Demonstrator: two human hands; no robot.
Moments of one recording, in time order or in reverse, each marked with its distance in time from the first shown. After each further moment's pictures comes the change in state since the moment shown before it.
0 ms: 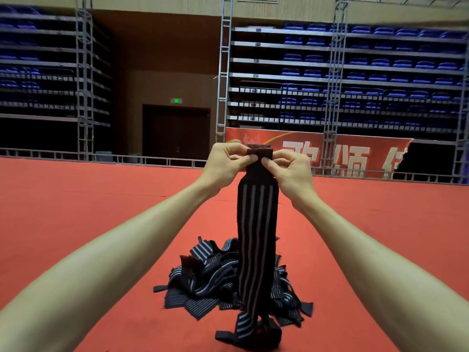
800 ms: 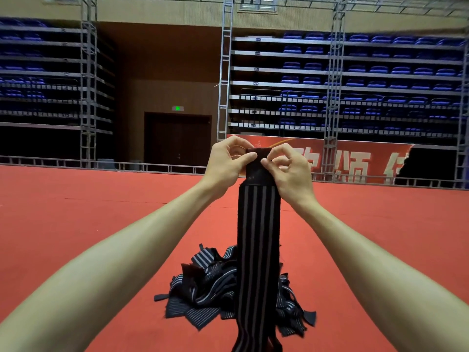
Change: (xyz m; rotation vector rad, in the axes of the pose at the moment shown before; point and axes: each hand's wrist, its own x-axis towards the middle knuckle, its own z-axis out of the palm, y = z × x) left_hand 0.009 0.012 0.003 0.066 0.128 0.061; right_hand 0.006 -0.010 0.004 -0.117 0.058 -0.185
